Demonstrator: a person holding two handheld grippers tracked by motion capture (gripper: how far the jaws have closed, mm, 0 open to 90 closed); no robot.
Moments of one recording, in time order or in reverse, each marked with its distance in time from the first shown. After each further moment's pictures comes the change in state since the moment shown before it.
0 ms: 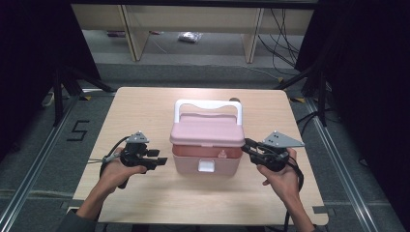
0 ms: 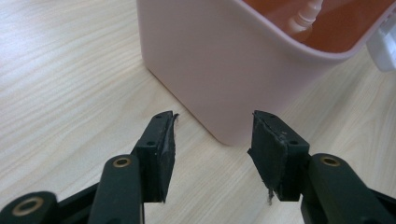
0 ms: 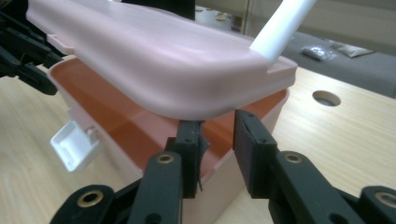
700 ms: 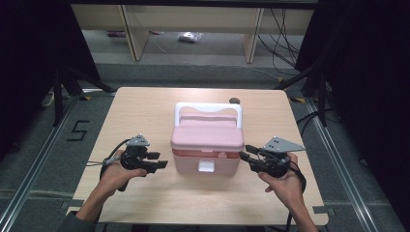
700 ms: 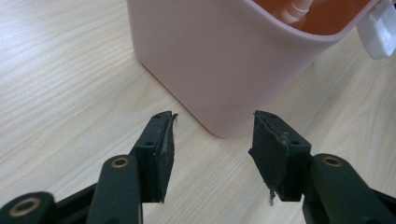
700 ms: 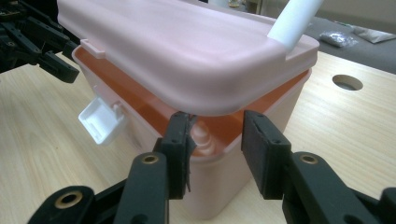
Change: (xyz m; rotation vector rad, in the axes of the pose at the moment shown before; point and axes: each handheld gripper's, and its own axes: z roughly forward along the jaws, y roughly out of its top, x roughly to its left) left arm -0.004 -0.005 -0.001 0.010 -0.012 0.009; right arm 0.005 -0.009 -0.008 0.043 0.056 0.011
